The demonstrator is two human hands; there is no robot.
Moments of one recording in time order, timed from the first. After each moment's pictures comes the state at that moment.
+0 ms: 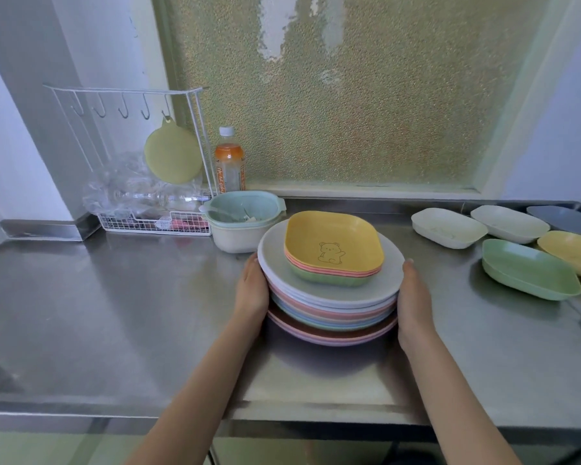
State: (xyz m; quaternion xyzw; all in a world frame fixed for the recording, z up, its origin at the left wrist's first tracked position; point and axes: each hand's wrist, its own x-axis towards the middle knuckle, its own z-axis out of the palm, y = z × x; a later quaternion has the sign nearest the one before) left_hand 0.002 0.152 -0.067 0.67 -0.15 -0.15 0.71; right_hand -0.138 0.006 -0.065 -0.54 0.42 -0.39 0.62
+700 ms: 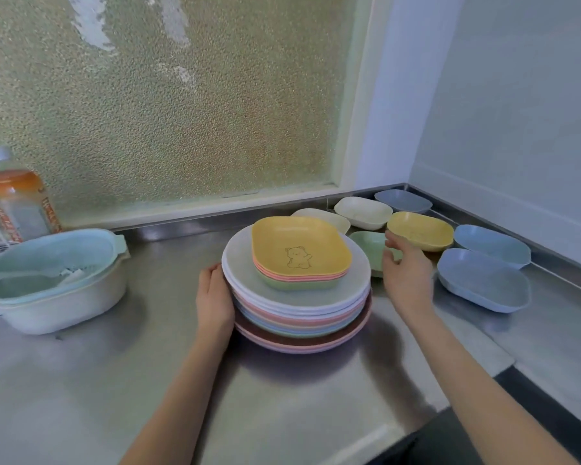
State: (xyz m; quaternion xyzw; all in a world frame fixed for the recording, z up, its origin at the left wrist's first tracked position) left_hand -0.015 -0.010 -0.082 0.70 -0.24 -0.18 0.65; right_hand -0.241 -0.134 -0.043 -0.69 0.57 -0.43 0.15
